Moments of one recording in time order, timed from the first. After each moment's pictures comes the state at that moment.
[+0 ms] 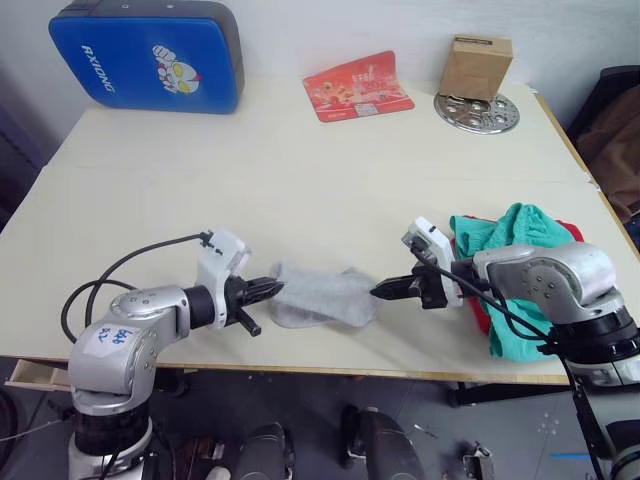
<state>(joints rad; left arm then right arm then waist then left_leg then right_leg) -0.29 0.41 0.19 -0.68 -0.31 1.37 -0.68 -0.72 -0.76 0.24 -0.05 0.77 1.20 0.81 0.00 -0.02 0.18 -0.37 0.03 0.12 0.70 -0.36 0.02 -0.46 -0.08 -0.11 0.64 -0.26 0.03</state>
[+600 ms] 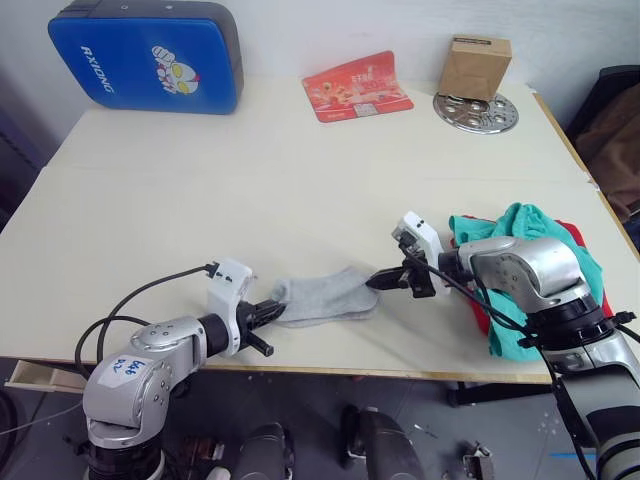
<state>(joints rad) -0.17 0.32 0.16 -0.68 -0.39 1.35 -0.49 -0.75 -0.68 0.26 0.04 0.59 1.11 0.88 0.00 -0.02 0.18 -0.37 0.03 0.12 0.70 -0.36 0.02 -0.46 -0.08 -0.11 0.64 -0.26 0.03</state>
